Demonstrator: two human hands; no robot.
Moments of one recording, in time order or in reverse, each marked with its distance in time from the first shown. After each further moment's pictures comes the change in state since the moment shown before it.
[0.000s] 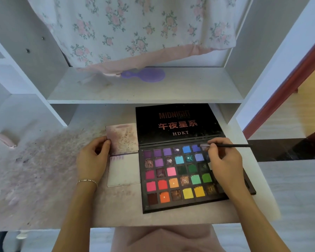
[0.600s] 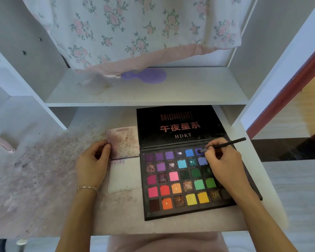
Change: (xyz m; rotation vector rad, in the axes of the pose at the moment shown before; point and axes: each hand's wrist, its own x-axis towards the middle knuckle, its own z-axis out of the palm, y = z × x) left_hand 0.000 -0.001 0.001 0.024 0.002 -0.007; right_hand 0.015 0.001 0.003 -0.164 -0.123 0.002
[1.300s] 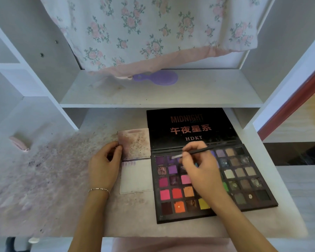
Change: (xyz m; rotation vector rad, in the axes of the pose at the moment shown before) left_hand -0.001 0.002 -0.003 -0.054 -0.031 0.010; right_hand -0.022 -0.046 0.056 0.329 -0.139 -0.085
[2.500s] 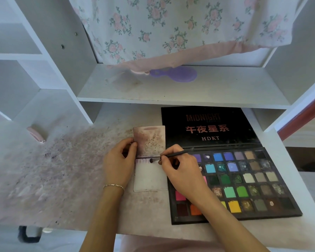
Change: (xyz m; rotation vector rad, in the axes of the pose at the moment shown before) left_hand 0.003 -0.006 0.003 -0.016 0.030 0.014; right_hand 0.010 0.007 0.059 -0.207 -0.223 -0.021
